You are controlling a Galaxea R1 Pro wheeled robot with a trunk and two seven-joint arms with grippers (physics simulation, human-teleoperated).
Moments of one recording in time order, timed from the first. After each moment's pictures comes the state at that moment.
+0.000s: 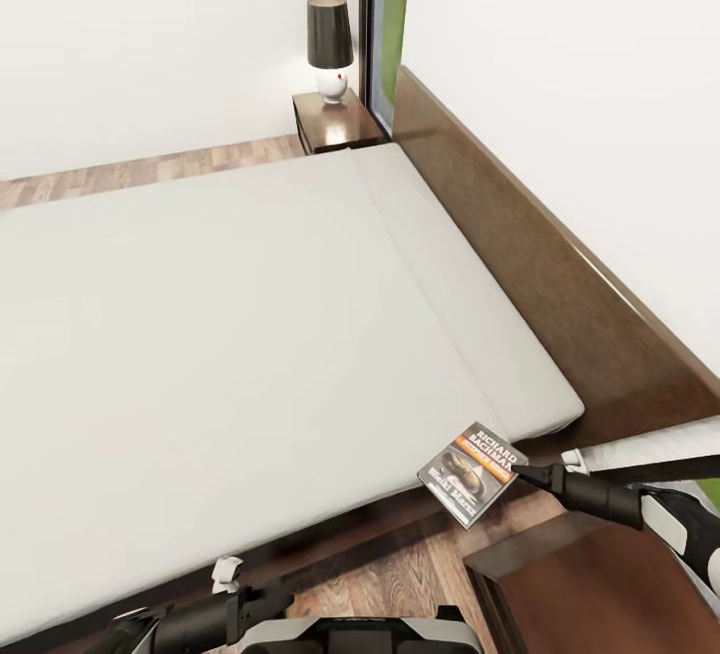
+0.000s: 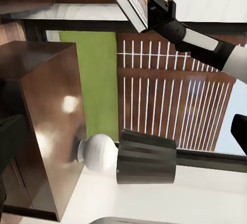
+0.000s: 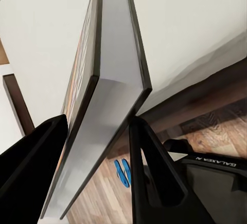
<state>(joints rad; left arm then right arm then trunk) -0.46 0.16 -0.03 -0.30 0.29 0.17 -1.51 -0.79 -0.49 0.47 -0.23 -0.86 0.50 1.12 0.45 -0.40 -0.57</state>
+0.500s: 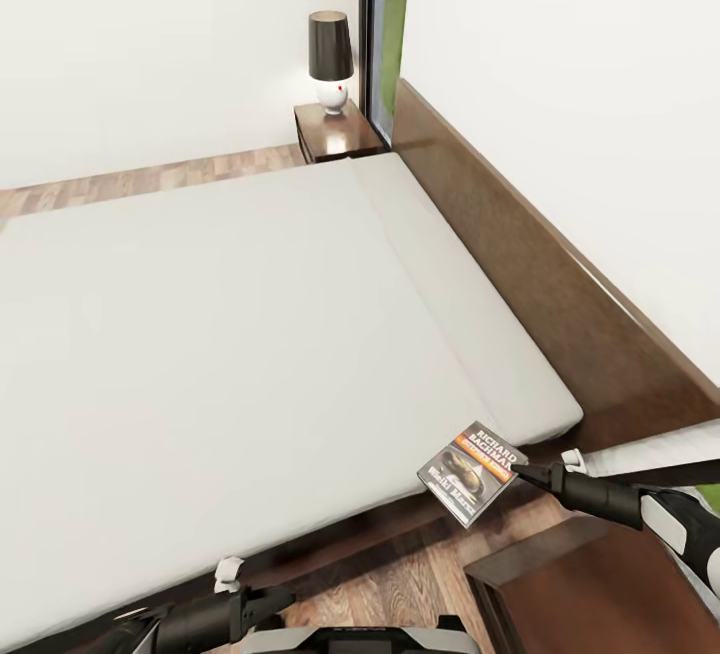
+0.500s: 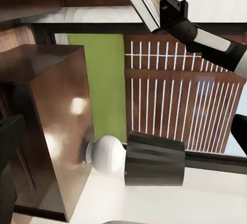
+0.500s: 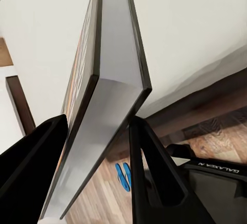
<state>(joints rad) -0.46 0.15 -0.03 -0.30 0.29 0.18 -1.47 -0.79 -0.49 0.47 -0.23 -0.87 0.50 1.12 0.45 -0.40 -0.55</state>
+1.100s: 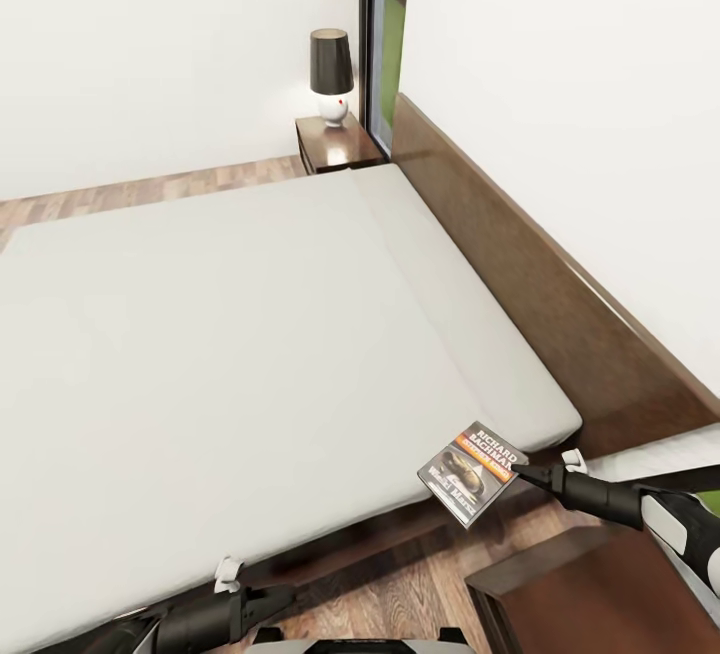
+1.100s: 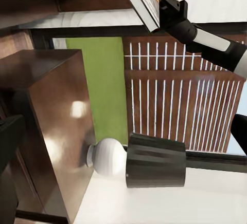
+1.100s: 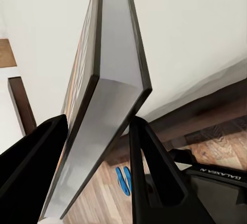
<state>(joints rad) -0.46 0.15 -0.03 -0.30 0.29 0.17 -1.47 -0.79 -0.49 0.47 -0.23 -0.87 0.50 1.12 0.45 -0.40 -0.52</state>
